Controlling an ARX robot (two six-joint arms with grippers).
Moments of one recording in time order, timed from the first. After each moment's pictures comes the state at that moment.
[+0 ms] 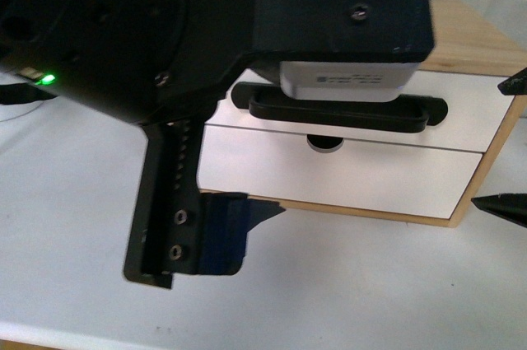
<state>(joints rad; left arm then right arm) -0.53 1.54 0.99 -0.18 0.24 1.23 0.14 1.24 0.71 -0.17 -0.49 -0.95</state>
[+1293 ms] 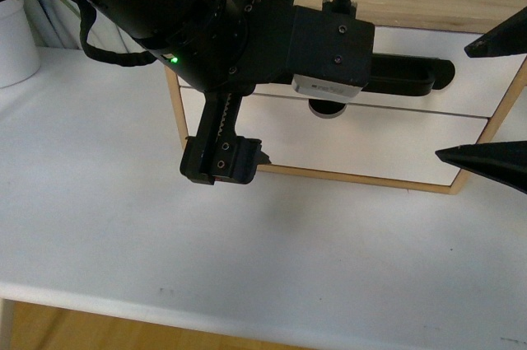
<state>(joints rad) -0.46 1.90 1.26 -0.23 0.16 1.39 0.15 1.37 0.74 -0.08 -0.55 -0.96</state>
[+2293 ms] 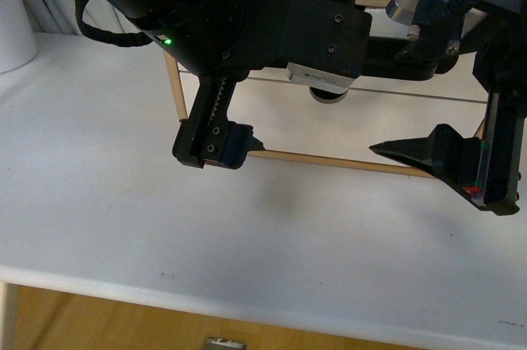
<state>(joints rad) -0.45 1.91 1.28 -0.26 0.17 1.45 0.24 1.61 0.83 0.05 -0.47 -0.99</state>
